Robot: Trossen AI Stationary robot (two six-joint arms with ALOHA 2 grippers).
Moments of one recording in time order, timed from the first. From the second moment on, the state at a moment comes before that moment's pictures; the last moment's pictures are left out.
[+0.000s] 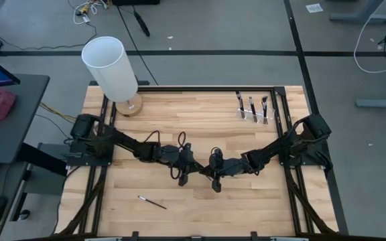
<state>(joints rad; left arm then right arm) -0.19 1.82 0.81 0.67 -0.01 -0.28 0.35 1.75 0.68 0.58 0.27 0.45</state>
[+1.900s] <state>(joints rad) -0.37 1.62 0.81 0.08 -0.69 -0.29 -0.60 1.04 0.32 -0.01 0.48 0.31</state>
